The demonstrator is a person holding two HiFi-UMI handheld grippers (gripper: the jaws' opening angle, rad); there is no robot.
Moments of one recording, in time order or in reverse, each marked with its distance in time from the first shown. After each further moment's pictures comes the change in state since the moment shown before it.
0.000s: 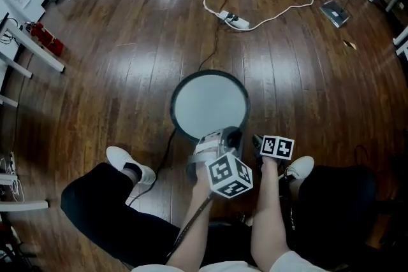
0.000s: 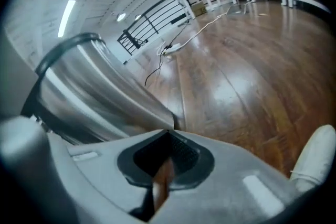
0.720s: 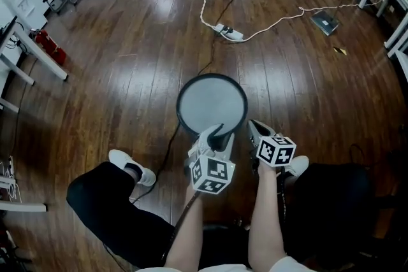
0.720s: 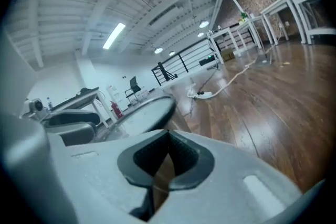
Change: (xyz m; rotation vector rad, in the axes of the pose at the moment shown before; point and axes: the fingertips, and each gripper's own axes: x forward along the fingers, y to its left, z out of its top) left arm -0.034 0.016 -0.007 -0.317 -0.292 0.123; right arm -0.093 0.108 0.072 -0.281 -0.422 0.199
